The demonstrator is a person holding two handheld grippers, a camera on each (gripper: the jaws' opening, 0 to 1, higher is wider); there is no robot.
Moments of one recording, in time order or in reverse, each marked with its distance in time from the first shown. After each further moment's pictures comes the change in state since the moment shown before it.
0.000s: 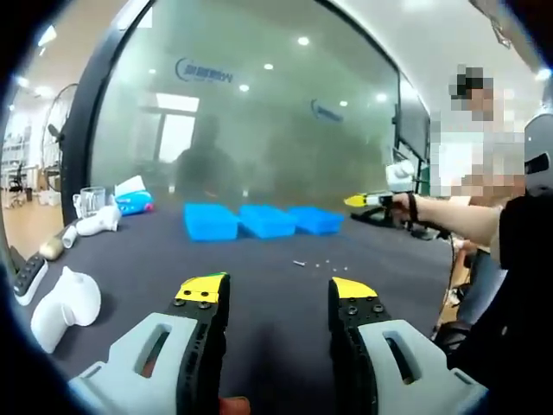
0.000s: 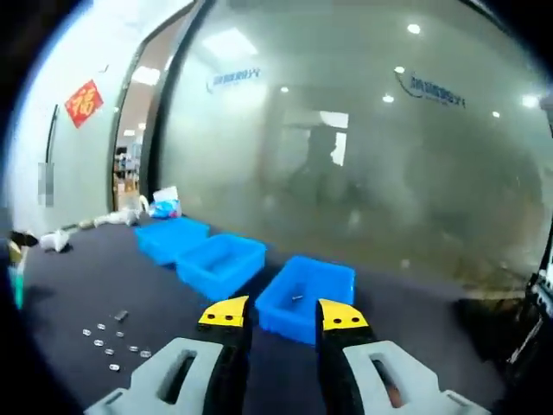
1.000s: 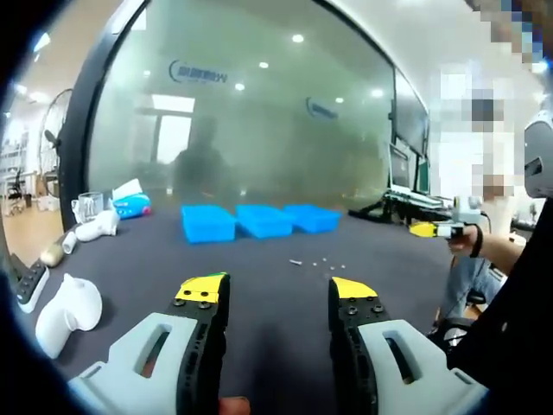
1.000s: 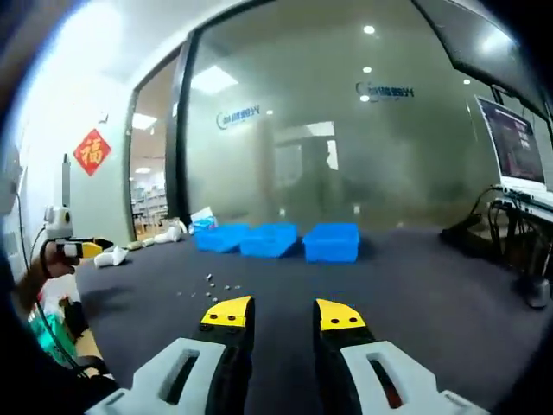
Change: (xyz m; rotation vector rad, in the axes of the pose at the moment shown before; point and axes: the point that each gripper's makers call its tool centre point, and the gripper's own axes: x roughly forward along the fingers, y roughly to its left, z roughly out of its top) left arm -0.001 -0.003 0.001 0.024 0.015 -0.005; right arm -0.162 0.047 -0.077 0.190 -0.062 0.026
